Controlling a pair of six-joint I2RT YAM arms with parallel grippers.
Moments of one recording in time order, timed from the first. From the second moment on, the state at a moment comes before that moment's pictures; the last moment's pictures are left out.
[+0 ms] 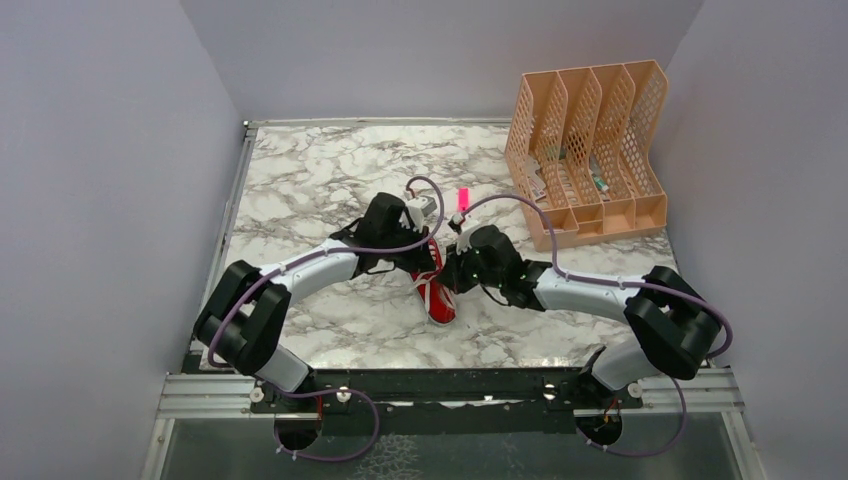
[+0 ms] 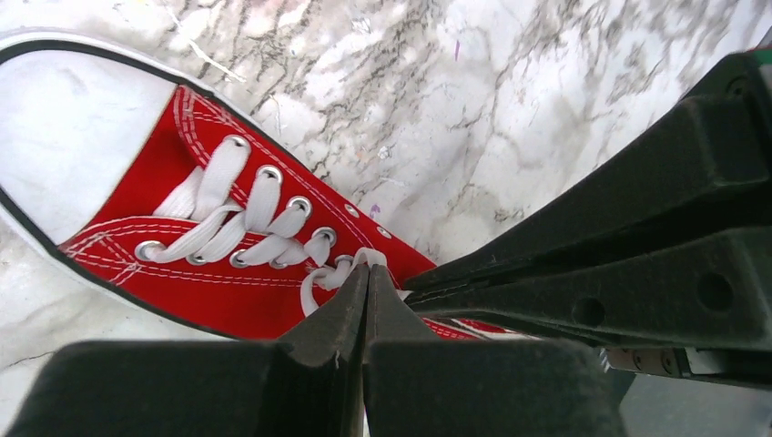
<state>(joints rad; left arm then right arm) -0.61 1.53 0.87 -0.10 0.46 -0.26 0.84 1.48 0.70 0.21 -0.12 0.37</state>
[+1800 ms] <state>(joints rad) -0.41 1.55 1.06 -0.24 0.59 -0.27 0.81 1.59 0.60 0.53 -0.02 0.73</state>
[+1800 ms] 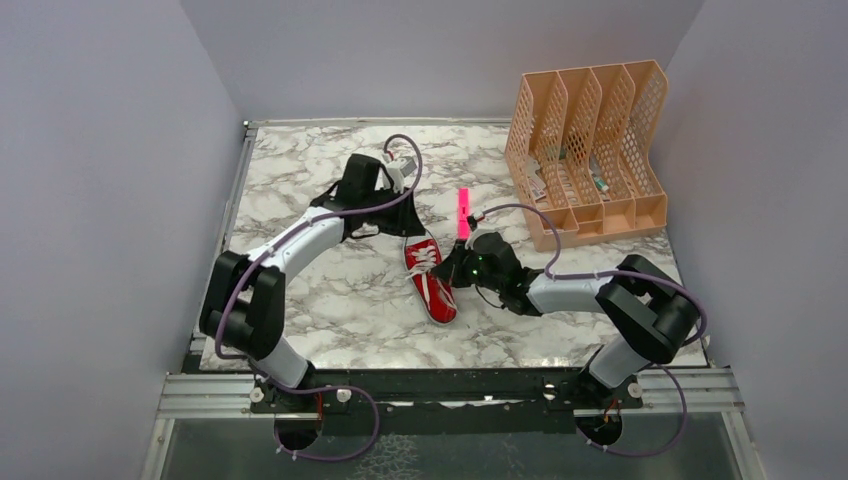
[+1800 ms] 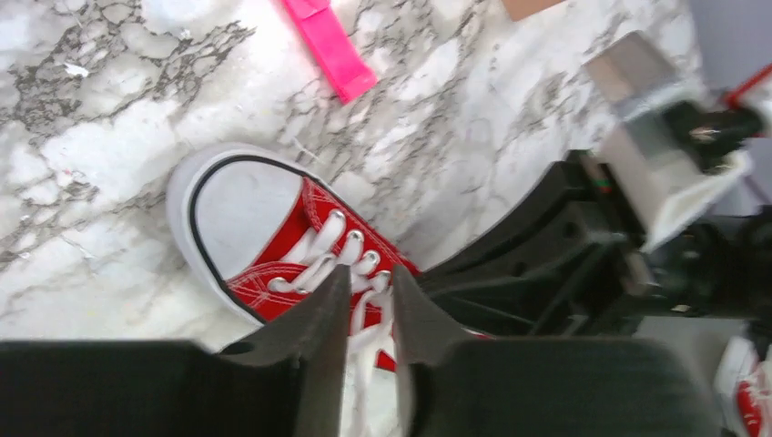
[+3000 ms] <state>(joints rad) -0.44 1.76 1.14 -0.40 0.72 -0.08 0.81 1.61 0.62 0.52 -0.02 0.70</state>
